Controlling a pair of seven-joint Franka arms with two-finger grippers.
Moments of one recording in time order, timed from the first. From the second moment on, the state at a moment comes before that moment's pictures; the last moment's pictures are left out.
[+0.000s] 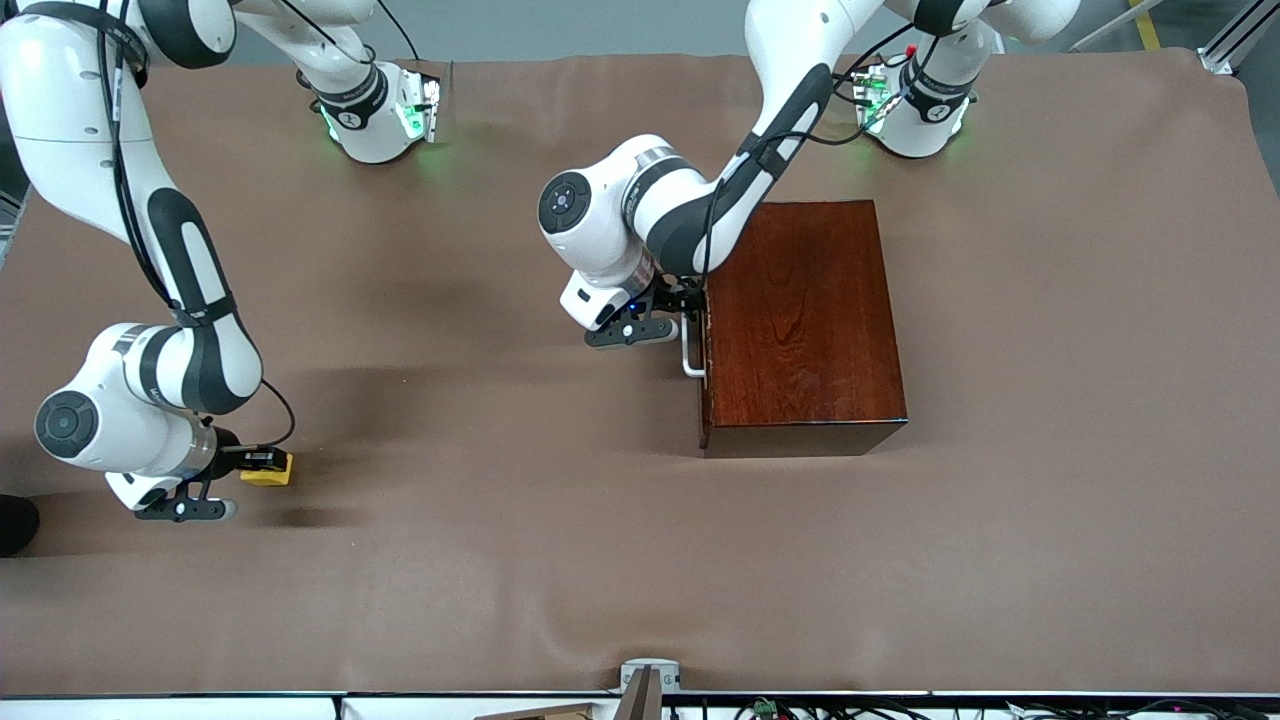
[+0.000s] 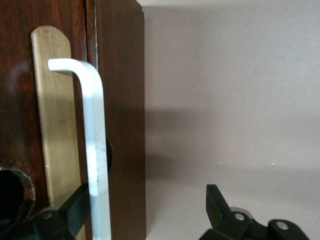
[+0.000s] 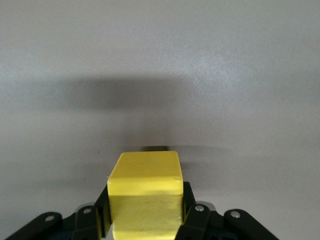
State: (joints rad) left arm -0.90 0.76 0.00 -1.28 0.19 1.80 -0.98; right arm -0.10 0.69 -0.02 -1.62 0.02 2.26 -0.16
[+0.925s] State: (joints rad) left arm -0.93 0.76 -0.01 -1.28 0.19 1.93 -1.04; right arm -0.17 0.66 -0.03 -1.46 0.02 2.07 -0.52
